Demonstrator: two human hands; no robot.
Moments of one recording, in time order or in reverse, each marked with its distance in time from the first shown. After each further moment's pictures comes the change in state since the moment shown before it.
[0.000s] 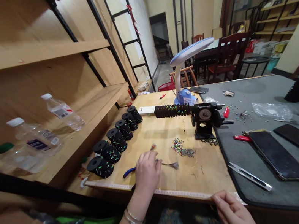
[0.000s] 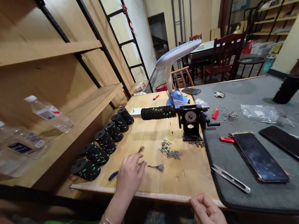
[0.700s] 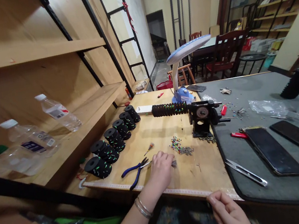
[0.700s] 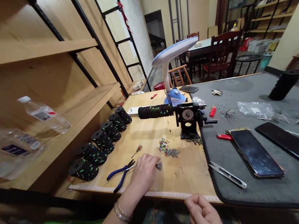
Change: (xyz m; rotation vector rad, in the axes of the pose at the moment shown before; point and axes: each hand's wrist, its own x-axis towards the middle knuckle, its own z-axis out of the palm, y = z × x) left_hand 0.006 0.032 0.022 -0.054 -0.360 0.161; right_hand -0.002 0.006 -0.002 -0.035 -0.096 0.043
